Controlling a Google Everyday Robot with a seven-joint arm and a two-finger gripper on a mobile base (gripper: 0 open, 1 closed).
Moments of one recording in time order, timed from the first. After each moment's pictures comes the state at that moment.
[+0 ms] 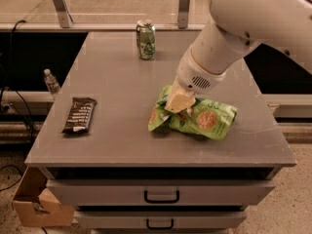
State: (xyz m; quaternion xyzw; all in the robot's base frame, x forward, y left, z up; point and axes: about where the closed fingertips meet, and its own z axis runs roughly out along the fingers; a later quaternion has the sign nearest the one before) arm 0.508 -0.049 0.875 -0.63 0.74 0.09 0.20
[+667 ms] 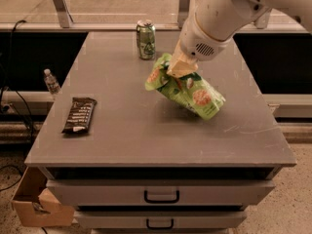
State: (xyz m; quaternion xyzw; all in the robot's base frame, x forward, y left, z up) arm 0.557 -0.049 0.938 -0.65 0.71 0.02 0.27
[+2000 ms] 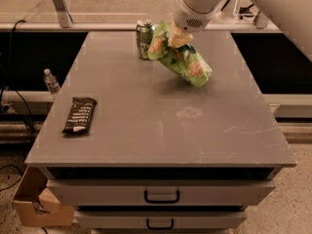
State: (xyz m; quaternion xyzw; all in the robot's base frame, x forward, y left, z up) arm 0.659 -0.061 0.959 -0.68 0.67 -0.10 0.27
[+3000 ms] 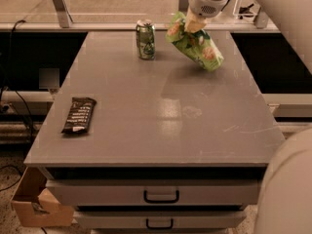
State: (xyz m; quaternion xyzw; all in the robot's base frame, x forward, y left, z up) arm 0.728 -0.106 0.966 -0.66 0.68 -0.13 0.27
